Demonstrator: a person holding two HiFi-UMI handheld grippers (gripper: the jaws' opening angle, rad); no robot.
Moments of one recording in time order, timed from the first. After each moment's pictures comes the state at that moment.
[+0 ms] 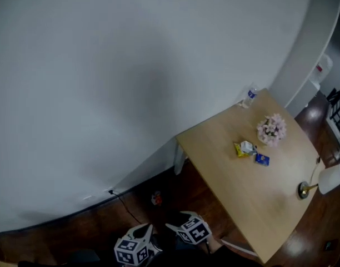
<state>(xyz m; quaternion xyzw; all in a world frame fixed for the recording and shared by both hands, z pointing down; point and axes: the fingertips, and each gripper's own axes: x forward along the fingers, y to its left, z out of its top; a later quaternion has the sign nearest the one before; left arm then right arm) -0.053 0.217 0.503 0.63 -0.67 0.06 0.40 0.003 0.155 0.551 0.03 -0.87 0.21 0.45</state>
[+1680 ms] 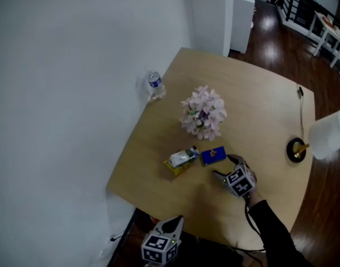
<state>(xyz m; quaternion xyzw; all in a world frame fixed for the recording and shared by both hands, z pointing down) 0.193 -0.134 0.500 0.80 -0.43 0.25 0.35 0.341 -0.324 0.589 0.36 -0.84 0.17 0.38</state>
